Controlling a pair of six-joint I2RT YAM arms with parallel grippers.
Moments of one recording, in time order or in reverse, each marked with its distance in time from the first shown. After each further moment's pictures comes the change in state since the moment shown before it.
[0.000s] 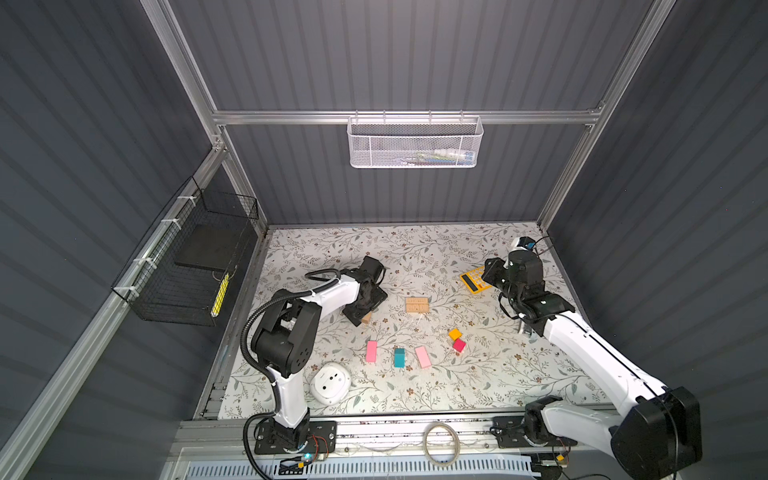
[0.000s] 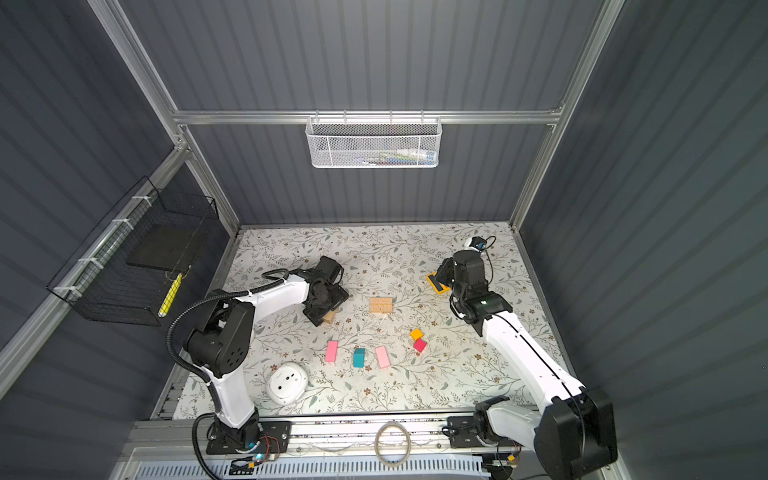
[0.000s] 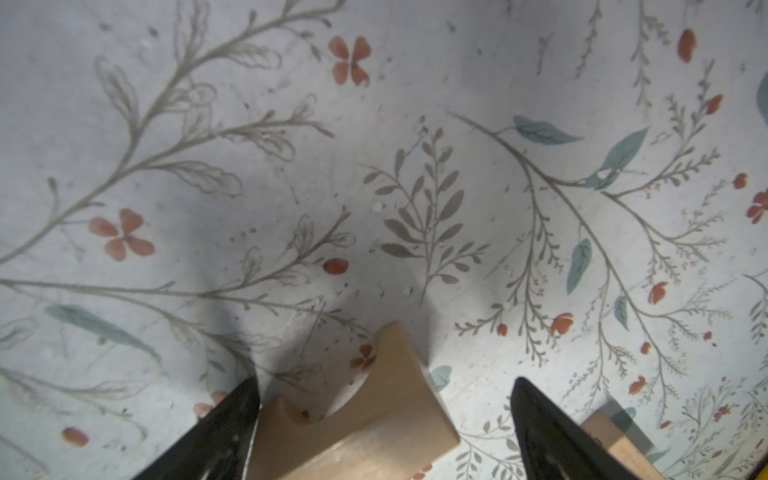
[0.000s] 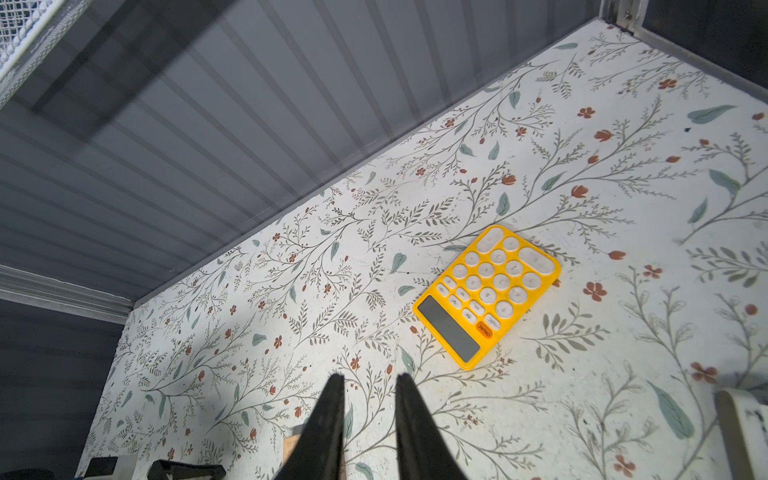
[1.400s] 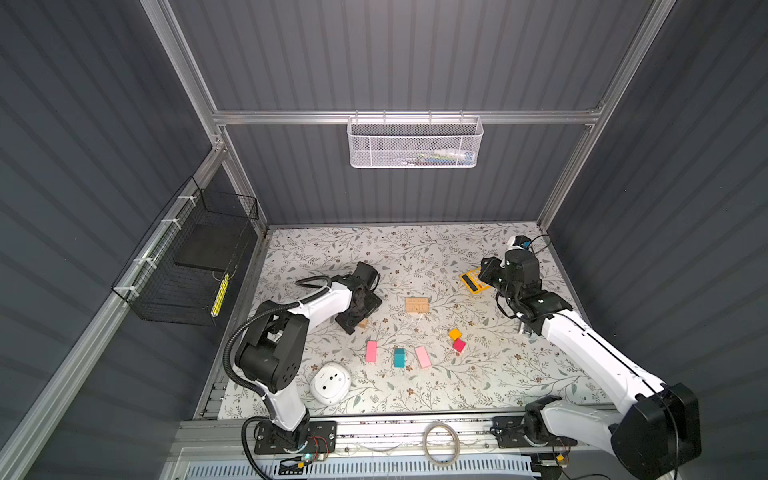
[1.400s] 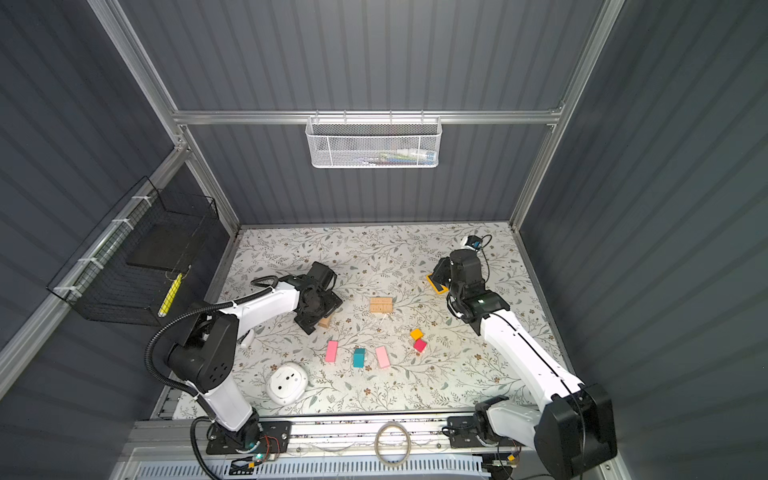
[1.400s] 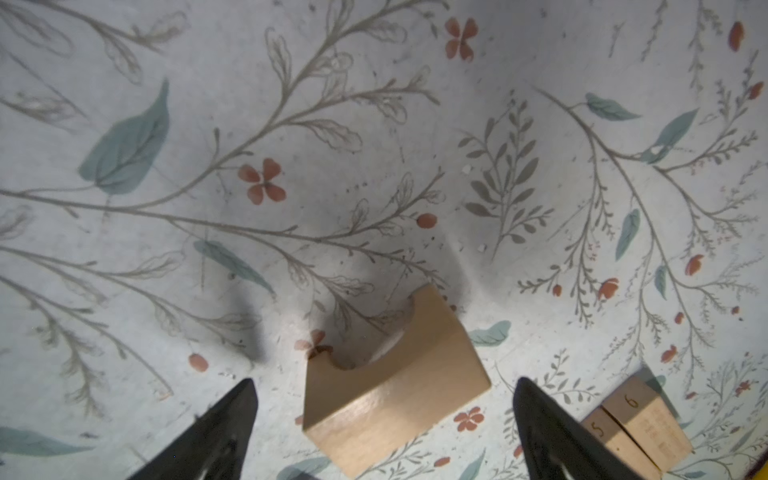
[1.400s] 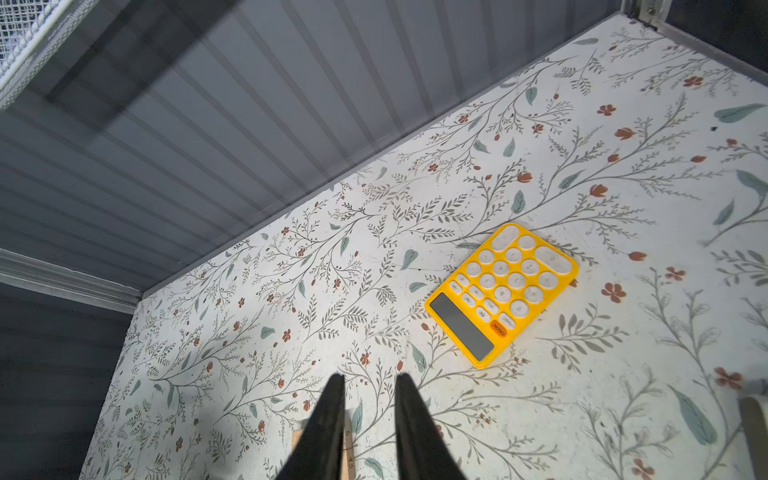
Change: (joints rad) left arm 0.003 -0.135 -0.127 -0.022 -0.001 -0.028; right arm 0.028 0.013 0.015 0.000 0.000 0.000
